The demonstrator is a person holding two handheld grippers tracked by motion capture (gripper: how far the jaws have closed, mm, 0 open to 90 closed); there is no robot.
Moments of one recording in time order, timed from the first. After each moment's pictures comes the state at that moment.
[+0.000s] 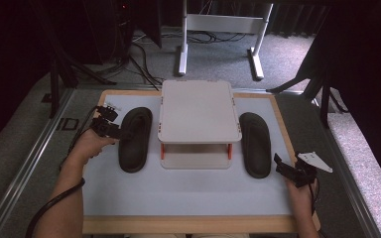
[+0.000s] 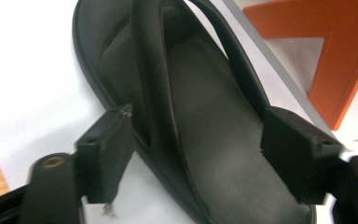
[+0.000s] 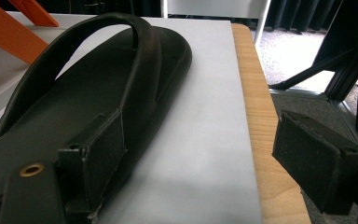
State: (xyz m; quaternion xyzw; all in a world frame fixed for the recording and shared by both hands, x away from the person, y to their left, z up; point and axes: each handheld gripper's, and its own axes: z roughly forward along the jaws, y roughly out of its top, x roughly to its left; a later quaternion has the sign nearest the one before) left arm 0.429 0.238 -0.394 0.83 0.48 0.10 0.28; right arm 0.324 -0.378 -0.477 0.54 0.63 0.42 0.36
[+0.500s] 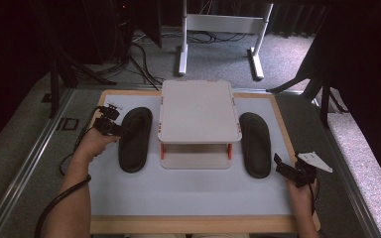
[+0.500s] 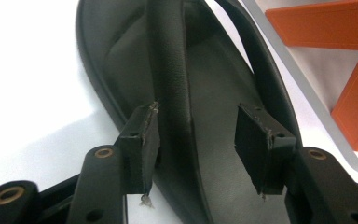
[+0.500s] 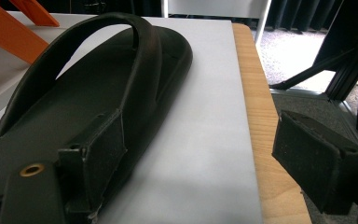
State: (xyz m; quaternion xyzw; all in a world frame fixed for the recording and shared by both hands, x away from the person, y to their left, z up) left arm 0.445 0.237 -0.410 0.81 0.51 0.09 0.27; right arm 0.324 -0.379 -0.477 0.54 0.64 0.42 0.36
